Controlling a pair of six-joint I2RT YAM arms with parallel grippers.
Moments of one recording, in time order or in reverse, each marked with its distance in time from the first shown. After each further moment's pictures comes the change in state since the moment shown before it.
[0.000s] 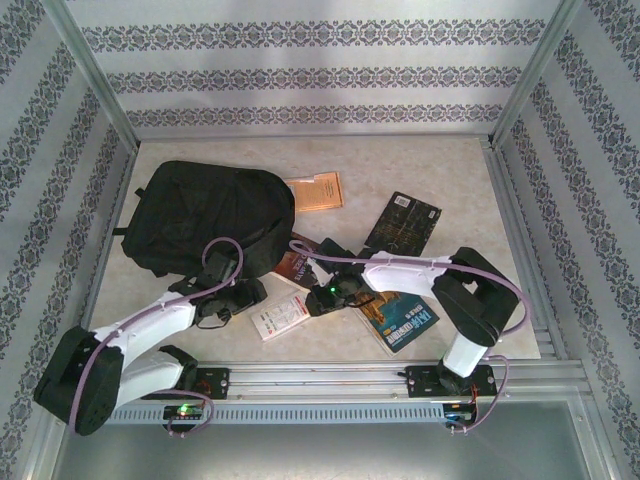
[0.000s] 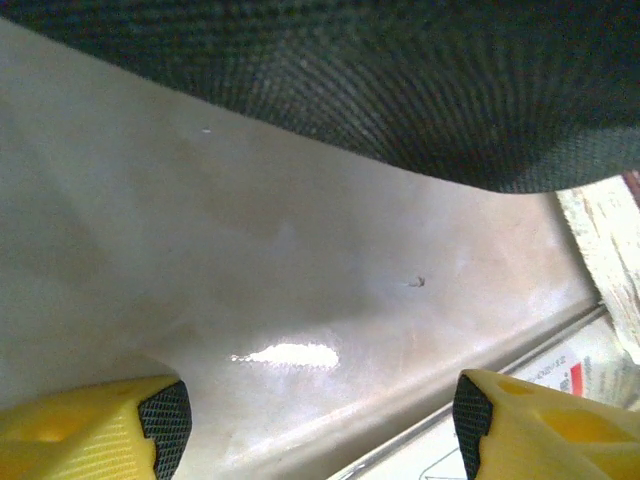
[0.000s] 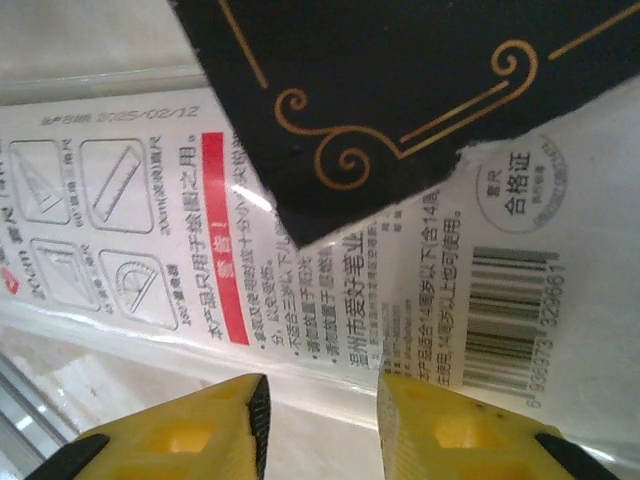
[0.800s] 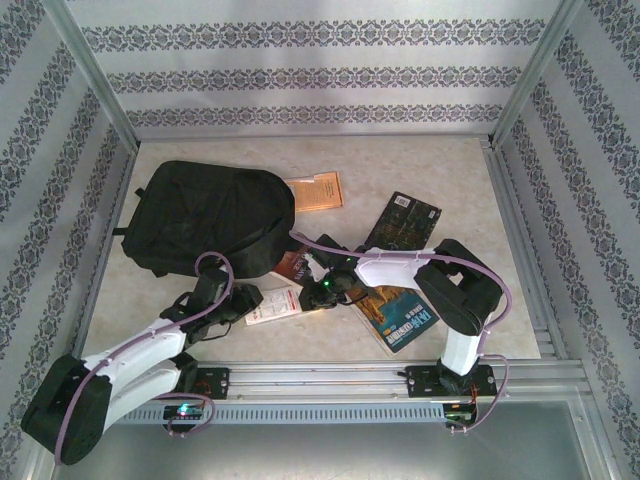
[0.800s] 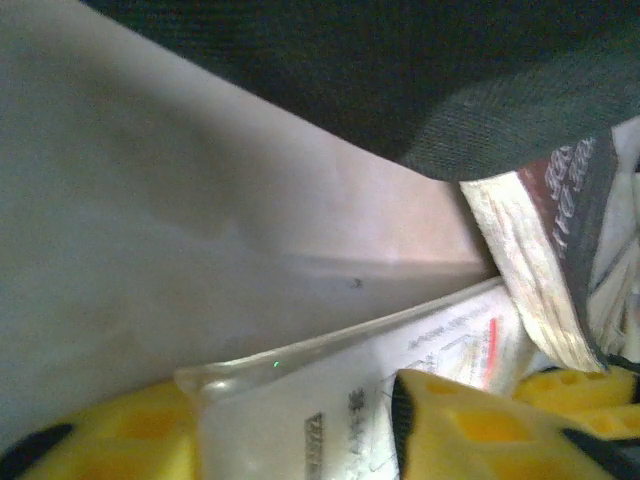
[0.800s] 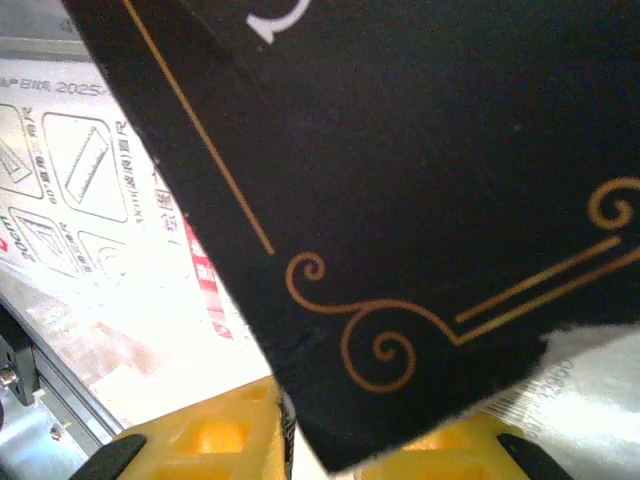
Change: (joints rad) left arm -0.014 -0.169 -0.217 0.310 0.019 -0.112; right arm -0.020 0.093 0.032 0.107 -0.138 0.143
